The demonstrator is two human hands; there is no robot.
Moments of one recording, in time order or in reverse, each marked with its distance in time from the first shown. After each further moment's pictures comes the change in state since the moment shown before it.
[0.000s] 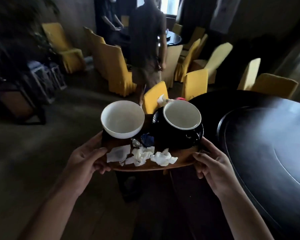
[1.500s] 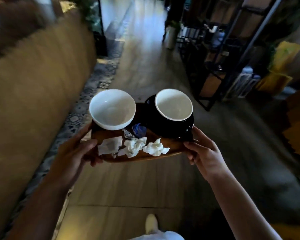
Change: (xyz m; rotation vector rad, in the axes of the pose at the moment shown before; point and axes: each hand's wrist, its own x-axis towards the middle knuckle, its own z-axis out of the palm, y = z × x) left_hand -0.526 -0.009 -0.322 -0.137 1.391 0.280; right_hand -0.232 0.147 0.534 -0.217 -1.281 0.262
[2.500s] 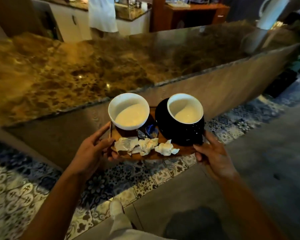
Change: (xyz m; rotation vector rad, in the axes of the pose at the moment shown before) left_hand 0.091 0.069 -0.386 -0.270 0.789 0.073; right_hand 0.319 0.068 0.554 -0.227 -1.024 0.171
